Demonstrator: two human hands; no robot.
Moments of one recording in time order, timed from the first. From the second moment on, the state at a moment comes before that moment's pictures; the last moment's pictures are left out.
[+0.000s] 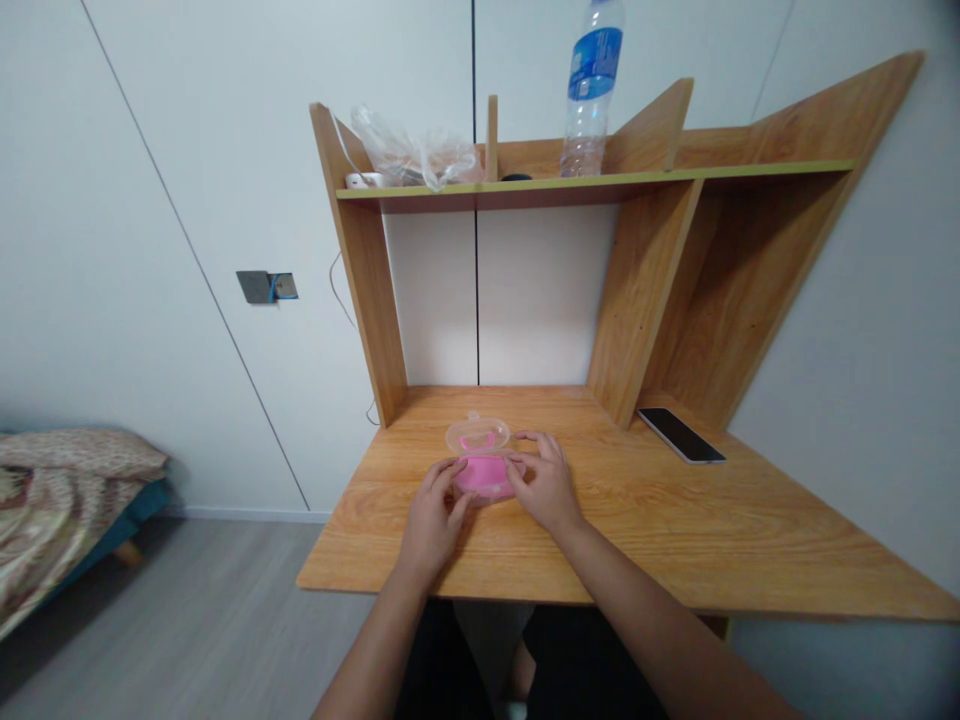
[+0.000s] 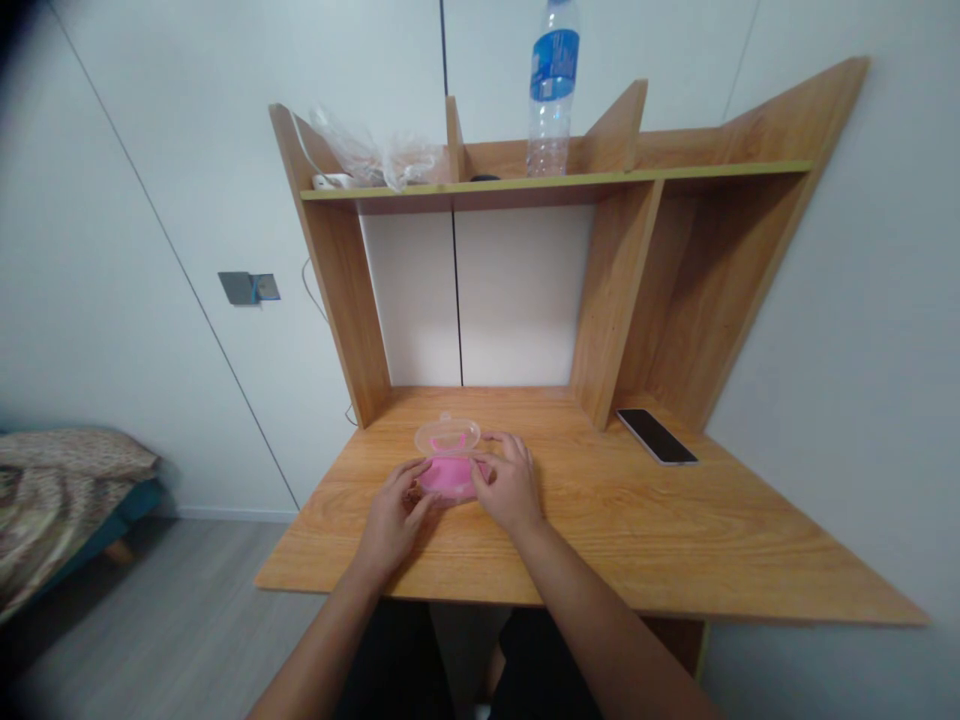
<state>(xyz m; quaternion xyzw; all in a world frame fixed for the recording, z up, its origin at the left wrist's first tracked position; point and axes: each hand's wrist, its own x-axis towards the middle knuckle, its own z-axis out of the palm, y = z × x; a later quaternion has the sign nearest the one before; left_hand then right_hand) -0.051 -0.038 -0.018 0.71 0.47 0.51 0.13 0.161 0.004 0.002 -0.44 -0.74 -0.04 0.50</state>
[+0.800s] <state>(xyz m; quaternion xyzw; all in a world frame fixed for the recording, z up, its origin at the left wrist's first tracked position) -0.045 -0.043 -0.015 0.70 0.46 0.53 0.14 0.163 0.011 0.016 -0.43 -0.80 -0.04 0.43</state>
